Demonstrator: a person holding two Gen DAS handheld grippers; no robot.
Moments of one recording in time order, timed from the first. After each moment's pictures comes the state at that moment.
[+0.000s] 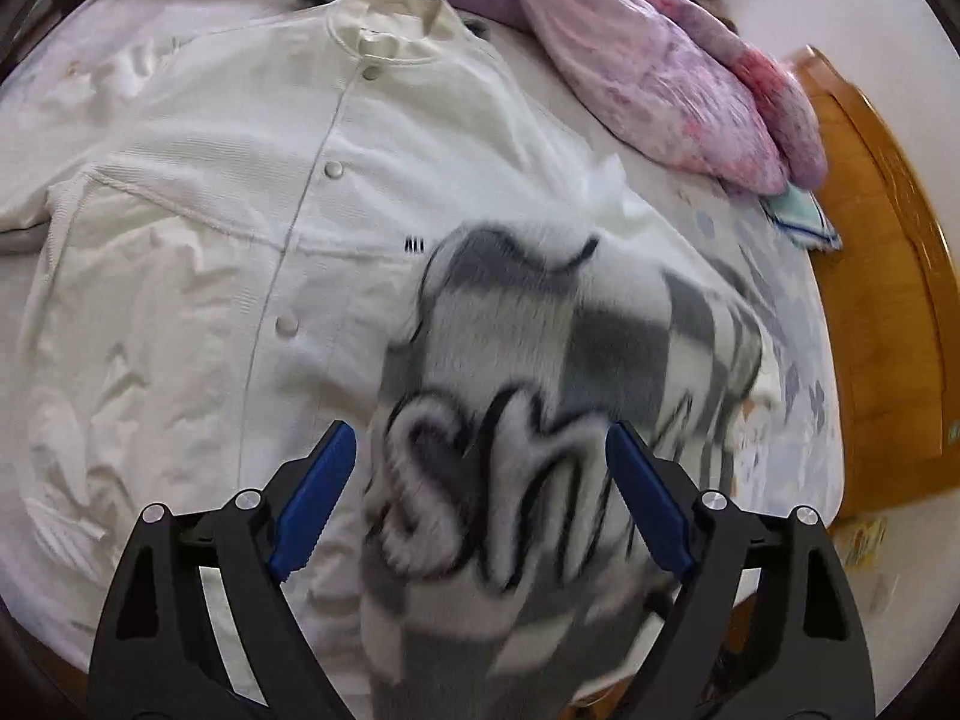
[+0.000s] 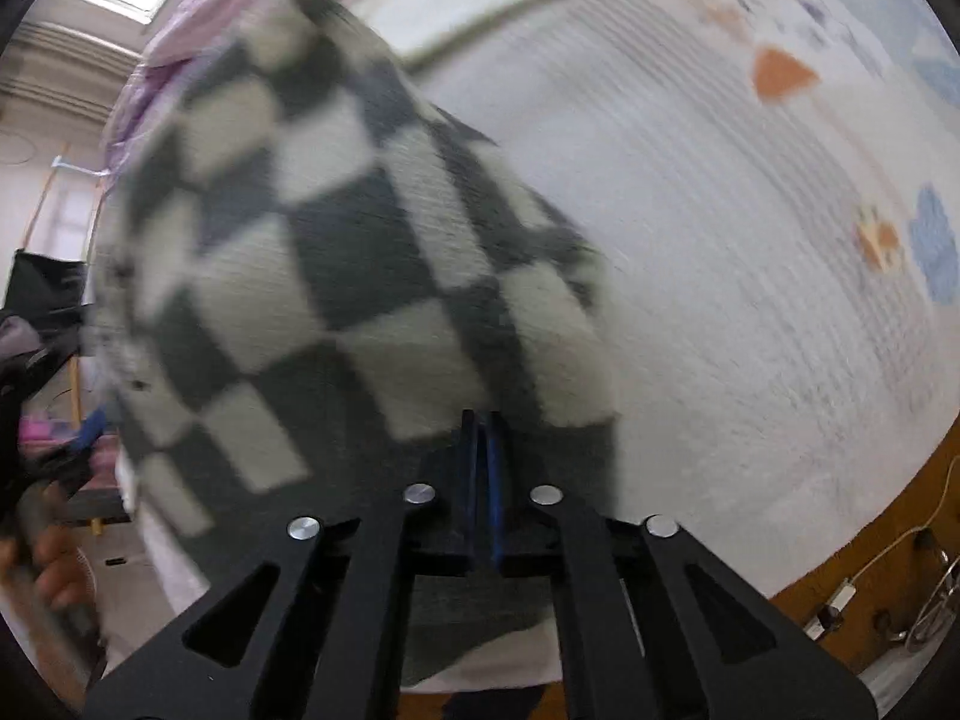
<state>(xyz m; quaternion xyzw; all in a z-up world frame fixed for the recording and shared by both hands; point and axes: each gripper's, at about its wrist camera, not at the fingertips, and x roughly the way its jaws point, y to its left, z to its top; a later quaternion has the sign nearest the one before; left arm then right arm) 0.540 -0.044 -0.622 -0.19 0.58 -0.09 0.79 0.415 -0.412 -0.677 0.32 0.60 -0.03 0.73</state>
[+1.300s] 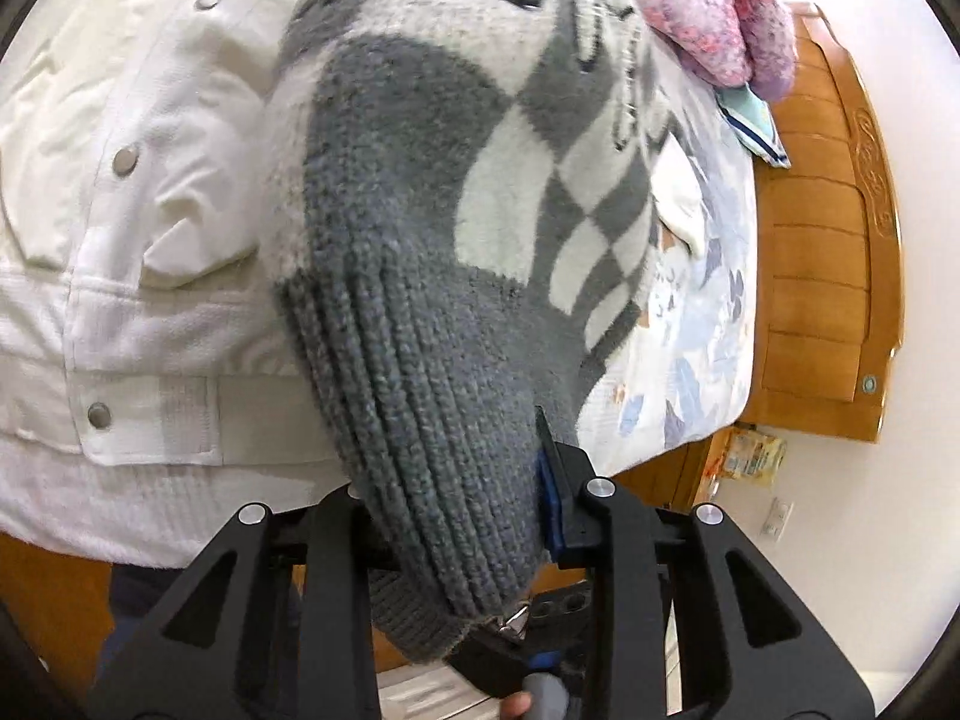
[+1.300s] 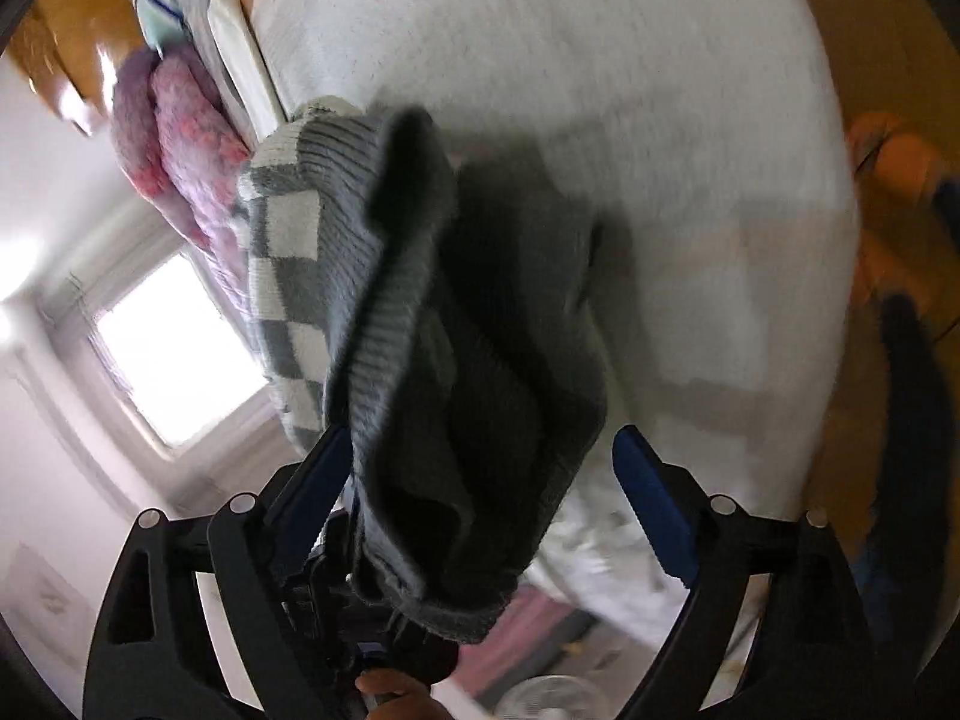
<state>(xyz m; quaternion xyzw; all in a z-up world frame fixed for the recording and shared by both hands) 0.454 -0.081 -0.650 -0.29 0.69 -0.19 0.64 0.170 -0.400 -0.719 0.84 0.32 -0.05 0.44</state>
